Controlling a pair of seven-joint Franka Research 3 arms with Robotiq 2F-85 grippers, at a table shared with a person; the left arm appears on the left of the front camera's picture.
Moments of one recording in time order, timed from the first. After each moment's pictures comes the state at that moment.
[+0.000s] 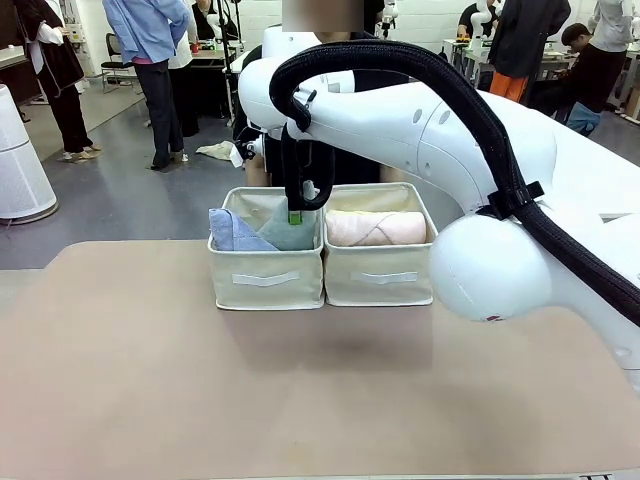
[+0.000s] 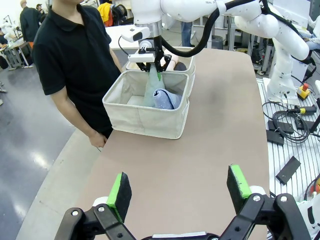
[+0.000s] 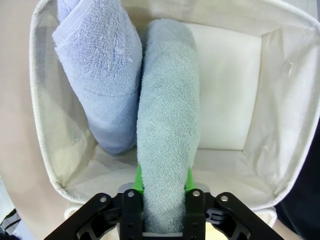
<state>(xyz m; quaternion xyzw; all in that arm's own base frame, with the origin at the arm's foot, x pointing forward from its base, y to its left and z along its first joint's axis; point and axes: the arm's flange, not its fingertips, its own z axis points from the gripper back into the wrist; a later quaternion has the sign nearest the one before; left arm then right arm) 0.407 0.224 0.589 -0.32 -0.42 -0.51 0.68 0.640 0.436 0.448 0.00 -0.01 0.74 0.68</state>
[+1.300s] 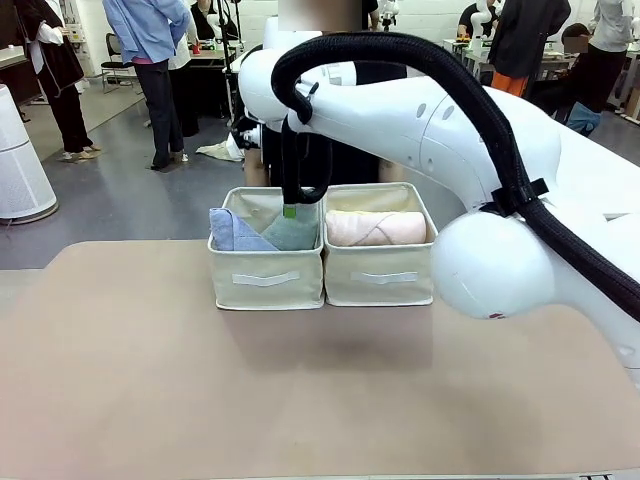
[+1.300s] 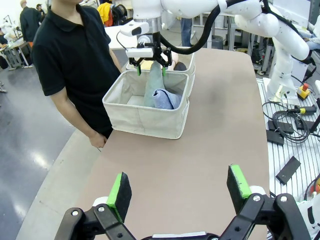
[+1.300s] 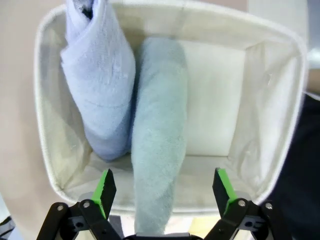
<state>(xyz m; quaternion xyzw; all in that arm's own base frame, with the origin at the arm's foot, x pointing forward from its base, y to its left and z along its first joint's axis) 0.407 0.224 0.589 -0.32 -0.42 -0.51 0.68 0.642 0.439 0.470 0.01 -0.05 0.74 0.67</state>
